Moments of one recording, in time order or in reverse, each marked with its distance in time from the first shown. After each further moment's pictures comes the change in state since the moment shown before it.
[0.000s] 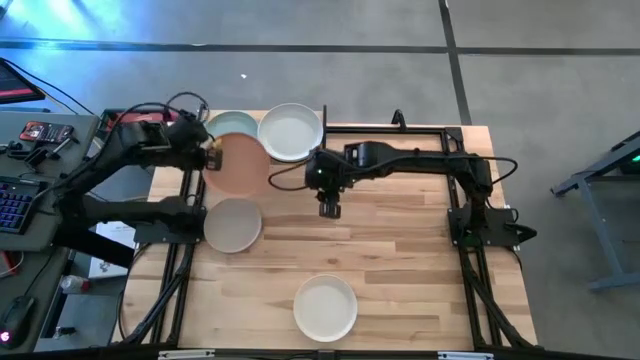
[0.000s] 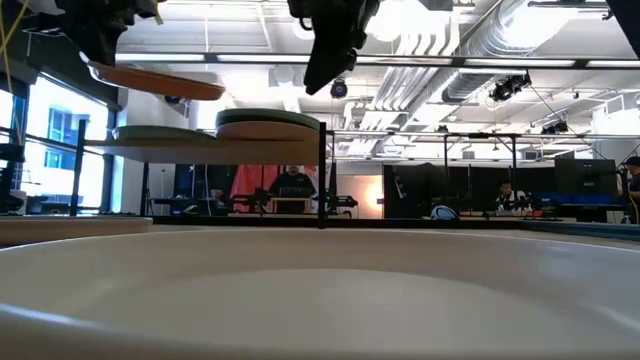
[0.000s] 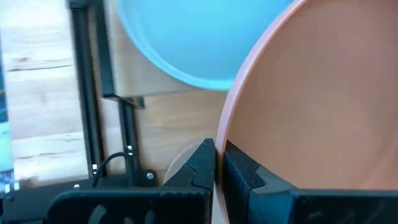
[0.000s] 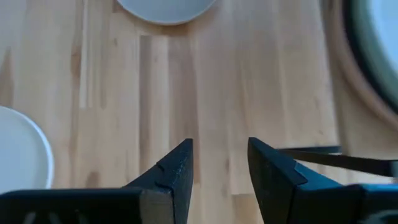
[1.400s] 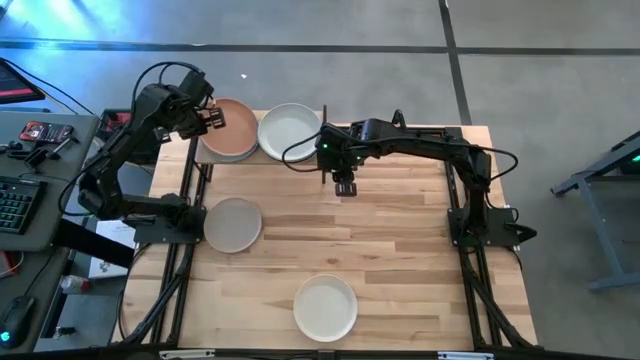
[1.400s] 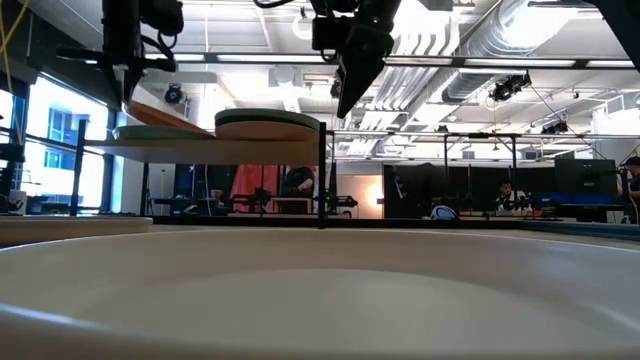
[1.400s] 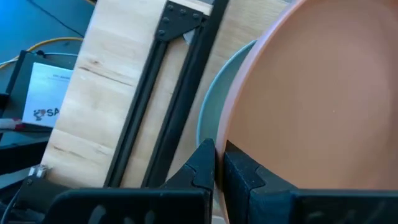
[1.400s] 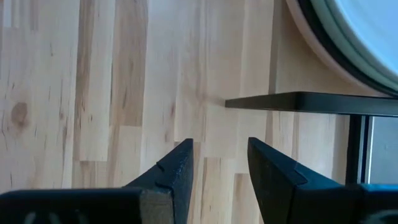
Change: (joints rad) left arm 0.513 0.302 0.096 0.108 -0.028 0.066; right arm -0.159 0.000 0.005 -0.157 -0.004 -0.268
